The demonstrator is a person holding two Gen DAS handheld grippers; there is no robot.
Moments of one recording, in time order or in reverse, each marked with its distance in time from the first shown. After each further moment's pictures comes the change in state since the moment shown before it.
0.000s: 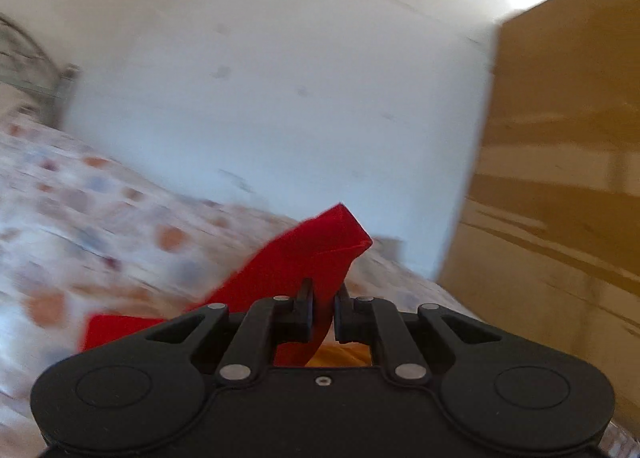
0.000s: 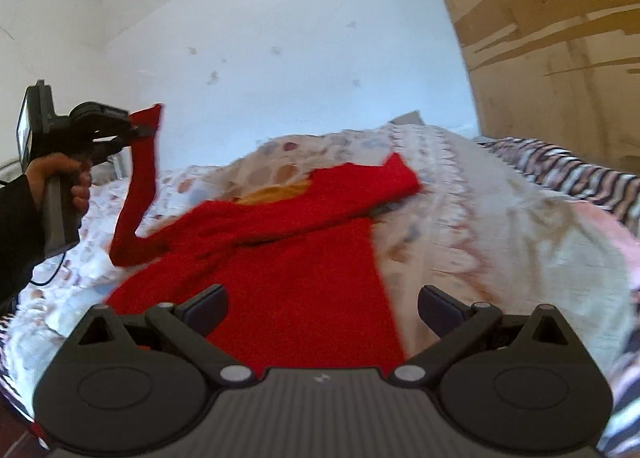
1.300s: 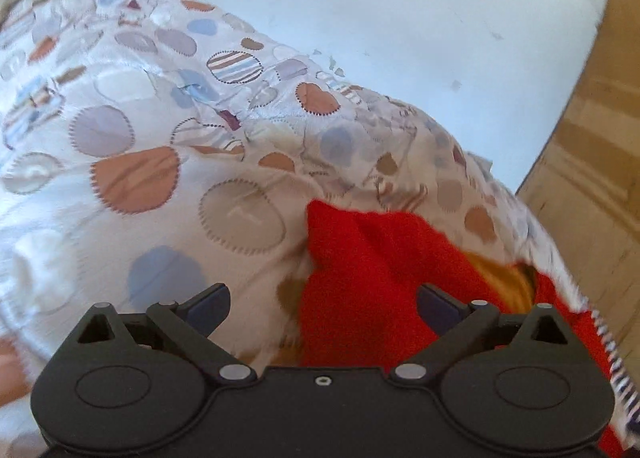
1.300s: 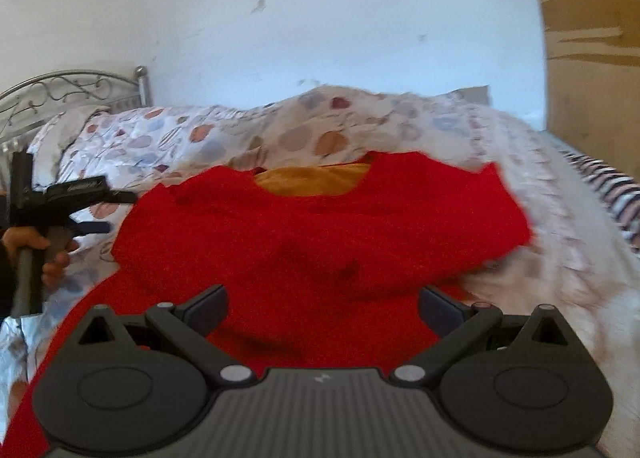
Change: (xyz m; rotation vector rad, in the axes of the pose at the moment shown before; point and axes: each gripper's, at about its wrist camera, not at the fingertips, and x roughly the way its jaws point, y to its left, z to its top) left arm 0.077 0.213 -0.039 -0.234 0.305 0.168; right arm 0.188 0.066 0.079 -0.208 0.221 0.121
